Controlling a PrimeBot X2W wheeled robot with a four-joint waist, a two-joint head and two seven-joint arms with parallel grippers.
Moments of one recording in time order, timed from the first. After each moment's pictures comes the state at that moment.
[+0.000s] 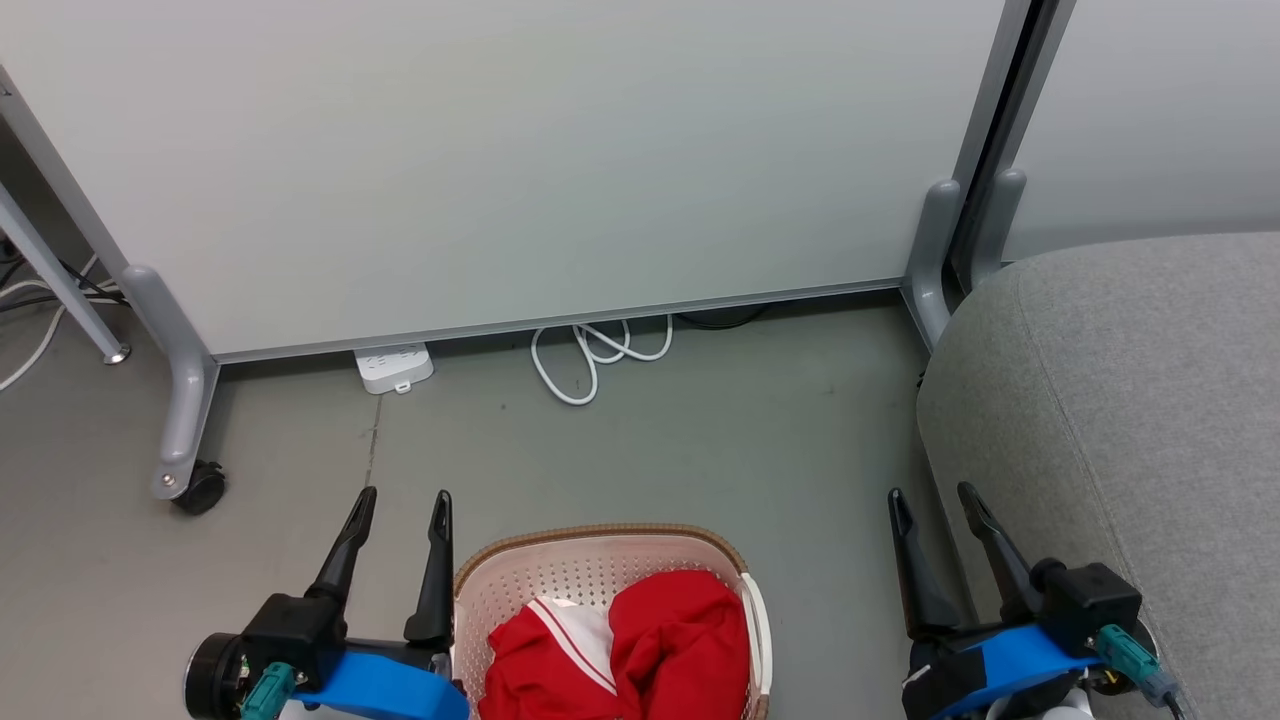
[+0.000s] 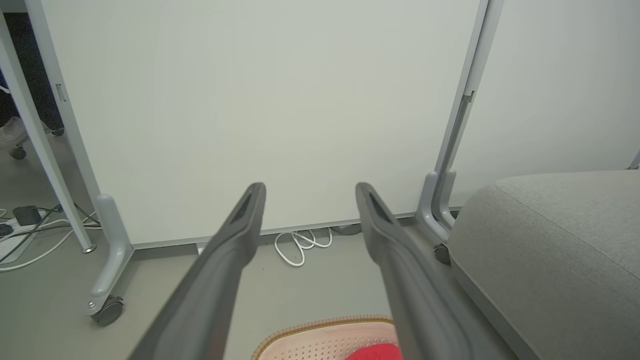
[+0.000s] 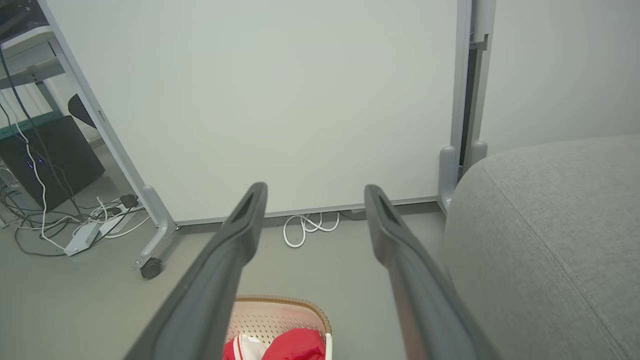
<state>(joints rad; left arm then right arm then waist) -0.12 0.05 -0.15 0.25 -0.17 -0.04 -0.26 -0.11 -0.05 0.10 0.33 0.18 0.13 -0.26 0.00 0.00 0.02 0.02</state>
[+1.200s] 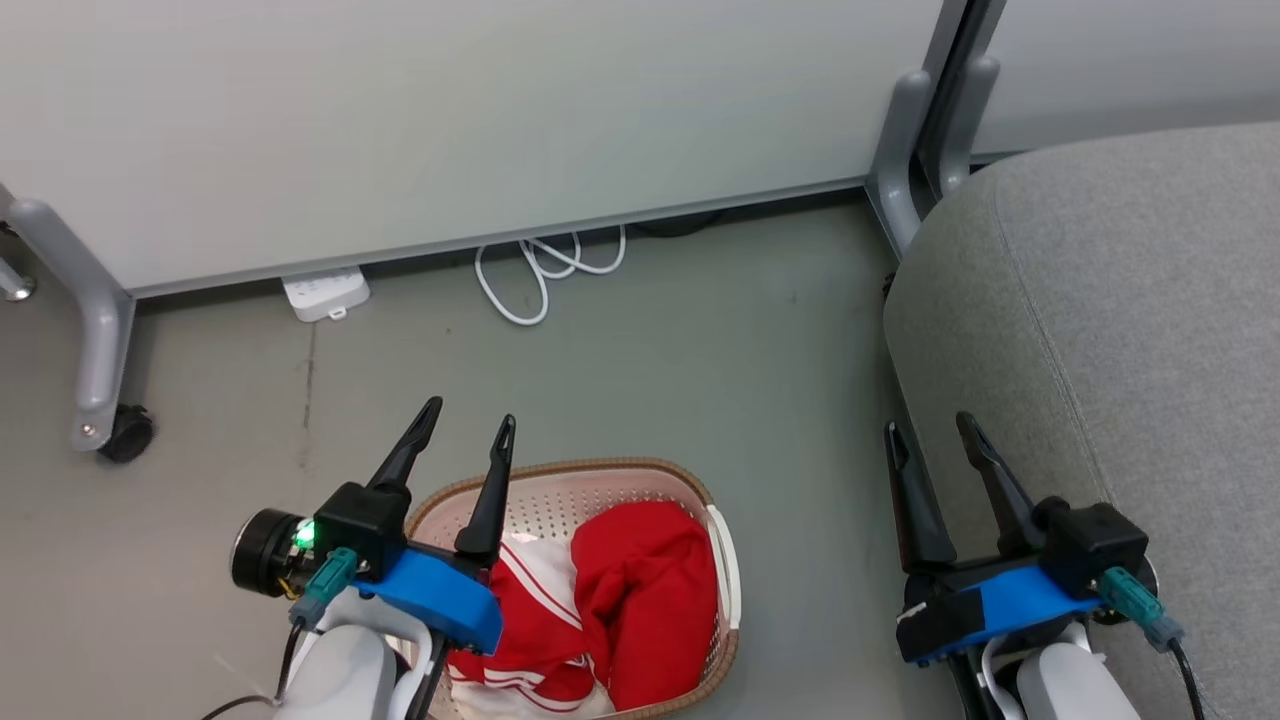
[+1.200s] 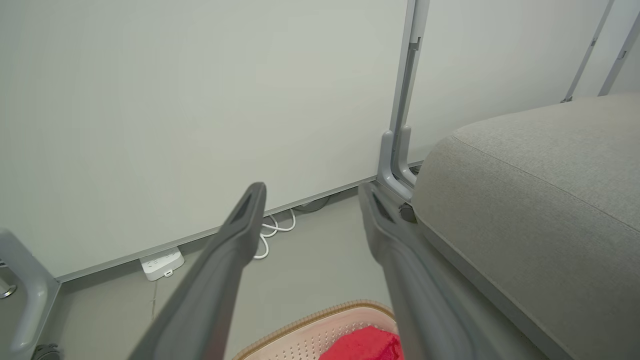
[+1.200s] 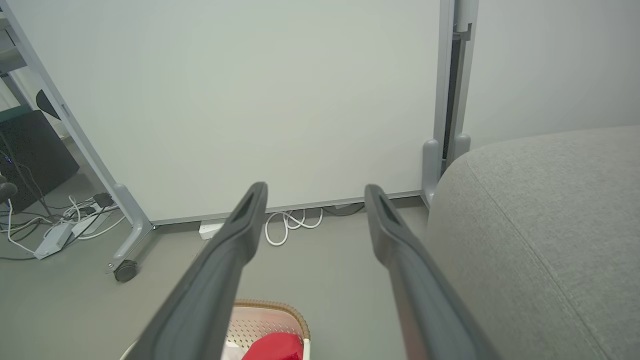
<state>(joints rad) -0.32 0.05 -0.21 0.42 -0.09 -0.11 -0.26 -0.18 -0.05 0.10 0.32 0.15 0.13 -0.26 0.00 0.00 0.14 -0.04</state>
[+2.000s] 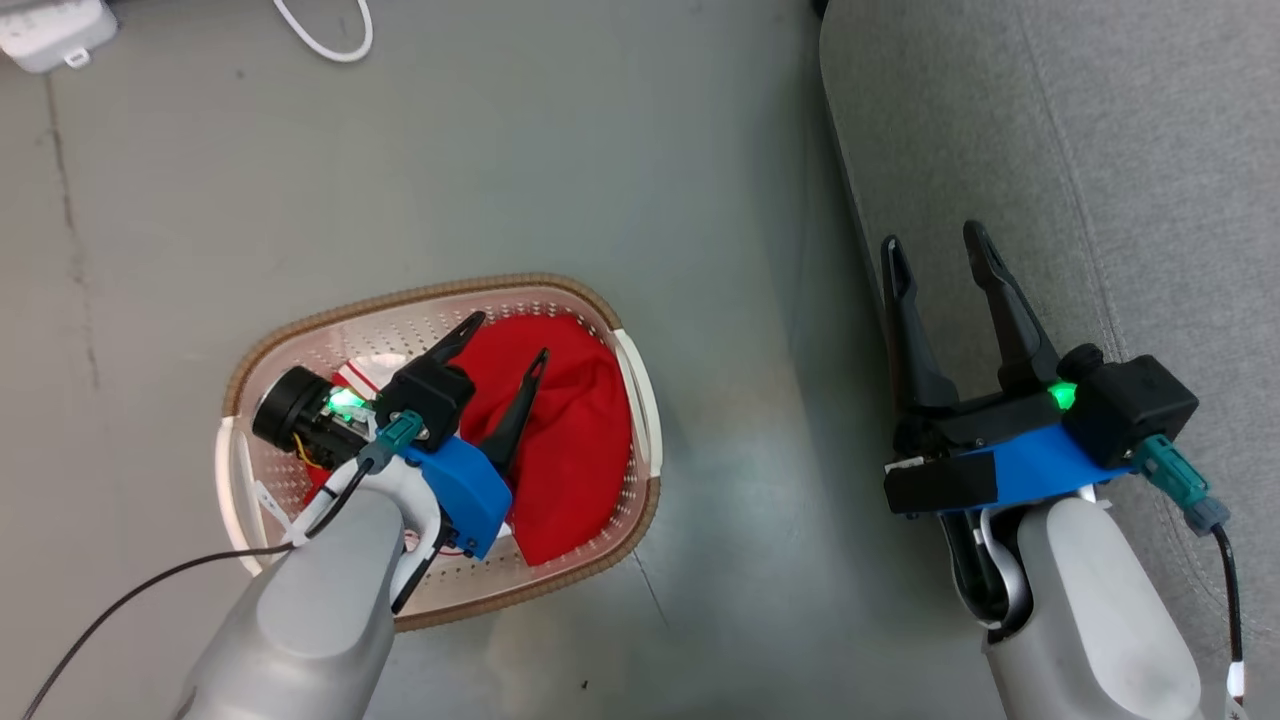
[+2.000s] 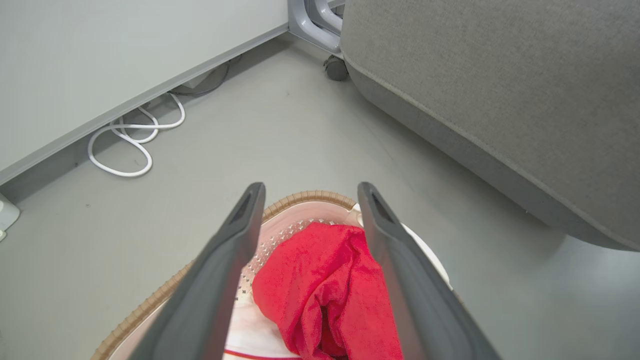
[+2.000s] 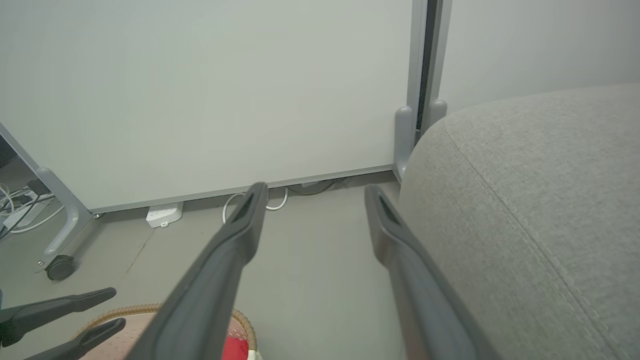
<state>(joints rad) -0.70 0.13 -0.51 0.79 -0.11 -0.13 -0.26 -0.40 -0.05 0.13 0.22 0.18 0.13 -0.26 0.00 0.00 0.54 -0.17</state>
